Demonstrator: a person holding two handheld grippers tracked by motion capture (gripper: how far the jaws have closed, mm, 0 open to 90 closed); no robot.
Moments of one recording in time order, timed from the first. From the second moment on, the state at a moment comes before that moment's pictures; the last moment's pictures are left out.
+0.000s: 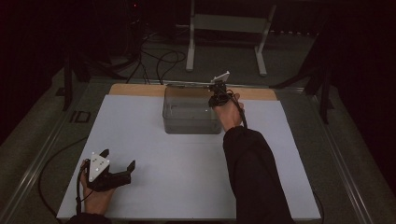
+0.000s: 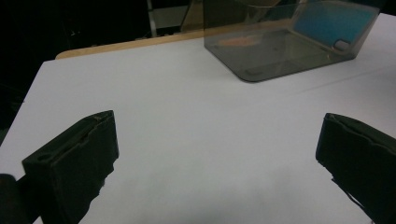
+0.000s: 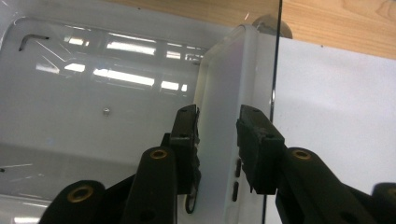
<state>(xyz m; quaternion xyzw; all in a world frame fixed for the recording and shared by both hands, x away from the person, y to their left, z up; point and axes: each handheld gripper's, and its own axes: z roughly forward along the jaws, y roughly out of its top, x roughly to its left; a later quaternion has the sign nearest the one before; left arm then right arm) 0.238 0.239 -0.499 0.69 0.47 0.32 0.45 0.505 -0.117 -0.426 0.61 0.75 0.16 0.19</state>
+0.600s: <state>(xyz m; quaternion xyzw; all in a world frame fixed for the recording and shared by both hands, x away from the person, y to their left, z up) 0.239 0.239 -0.500 0.69 0.47 0.32 0.45 0.495 -0.127 -0.414 0.57 0.77 0.23 0.18</state>
